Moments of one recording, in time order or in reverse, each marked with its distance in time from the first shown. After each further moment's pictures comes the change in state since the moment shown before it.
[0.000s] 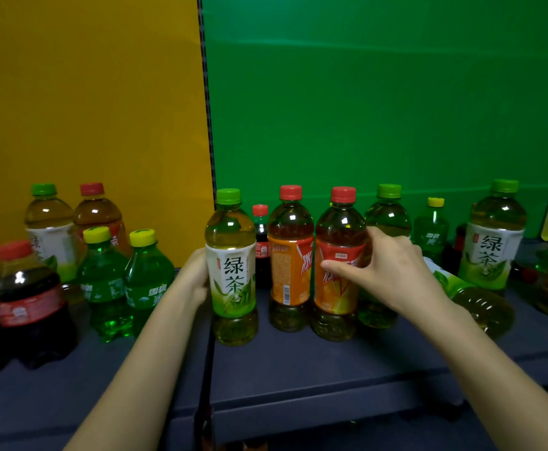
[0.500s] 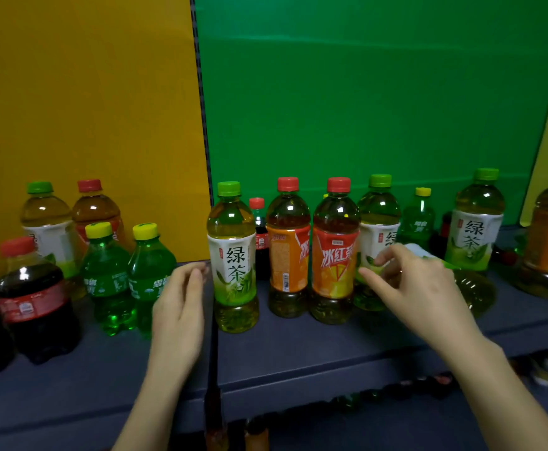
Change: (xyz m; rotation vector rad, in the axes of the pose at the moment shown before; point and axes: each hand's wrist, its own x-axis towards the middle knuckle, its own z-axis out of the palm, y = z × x) left_hand -0.072 -0.042 -0.036 0.392 0.144 0.586; right_hand -0.055 0.012 -0.013 -0.022 0.042 0.127
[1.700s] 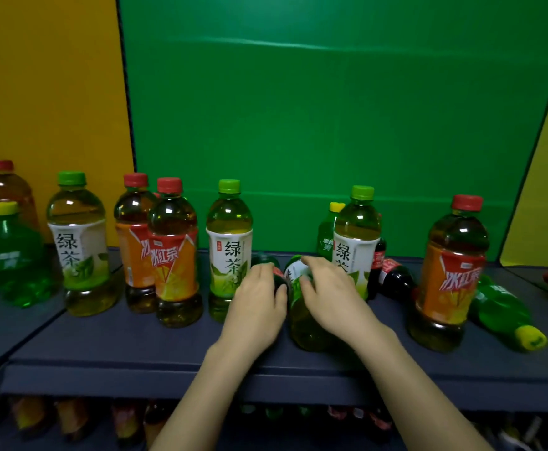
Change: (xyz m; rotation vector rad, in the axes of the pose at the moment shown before) left_hand -0.048 0.103 0.303 0.597 -0.183 0.095; right_hand 0.070 0.165 -0.024 0.166 -0.385 -0.219
